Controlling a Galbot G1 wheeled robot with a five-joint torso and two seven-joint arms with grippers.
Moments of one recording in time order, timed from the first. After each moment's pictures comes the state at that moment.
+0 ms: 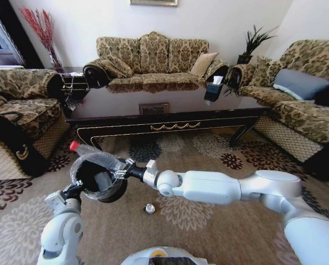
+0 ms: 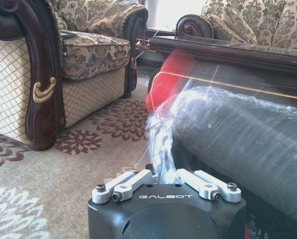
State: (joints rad) left arm 1.50 -1.44 -0.82 -2.27 -0.50 0.53 -0.42; right arm 0.02 1.07 -1.13 1.76 1.15 0.16 0.16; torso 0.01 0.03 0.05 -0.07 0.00
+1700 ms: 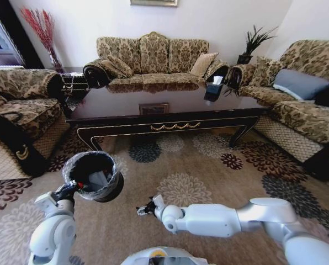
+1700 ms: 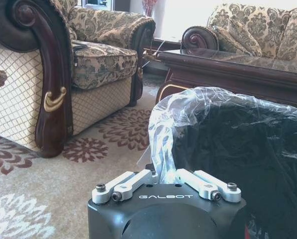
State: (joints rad) left arm 1.52 -1.44 -0.88 -2.31 -0.54 0.54 -0.42; right arm -0.26 1.10 -1.28 1.58 1.26 -0.08 0.48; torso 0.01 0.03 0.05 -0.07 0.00
